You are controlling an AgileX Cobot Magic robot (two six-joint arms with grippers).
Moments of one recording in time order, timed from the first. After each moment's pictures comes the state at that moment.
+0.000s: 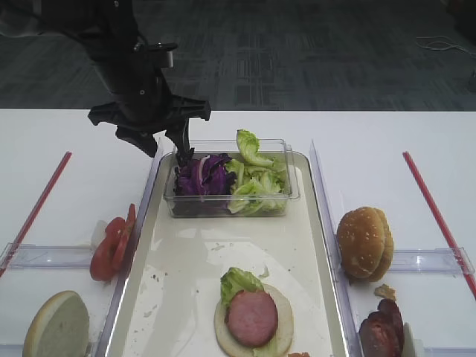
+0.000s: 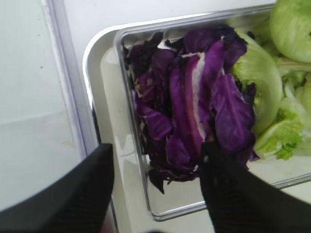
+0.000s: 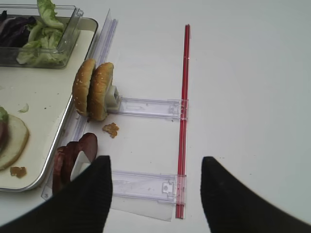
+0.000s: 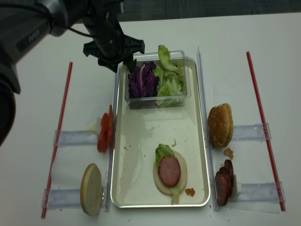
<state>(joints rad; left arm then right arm) -0.37 2.01 -1.66 -0.12 0.99 -0.18 0.00 -0.02 -0.47 0.12 1.15 -0.09</state>
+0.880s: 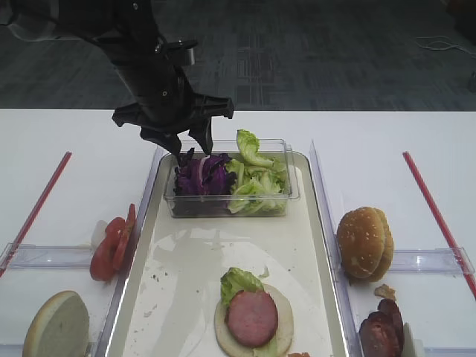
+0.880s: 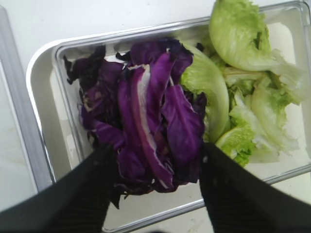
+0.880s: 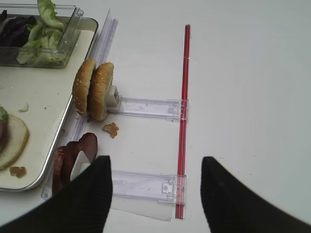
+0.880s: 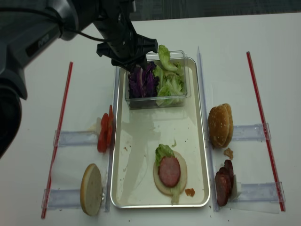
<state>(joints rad) -0.42 2.01 -1.66 -0.17 0.92 -0.18 0.00 -0.02 -0.47 0.12 1.15 -0.10</state>
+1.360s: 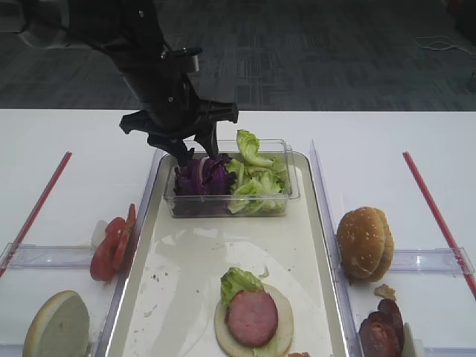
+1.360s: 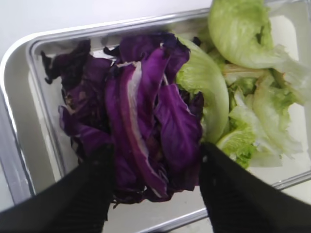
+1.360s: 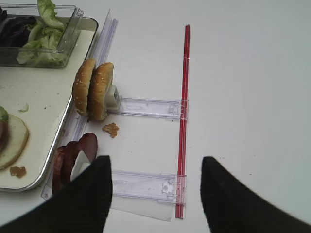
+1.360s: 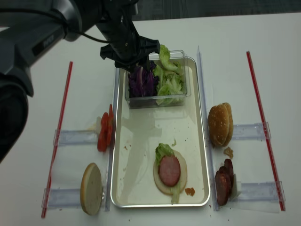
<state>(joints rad) -0.42 2.06 -1.68 -0.21 0.93 -0.17 0.00 -0.02 -0.47 0.12 1.15 -0.10</state>
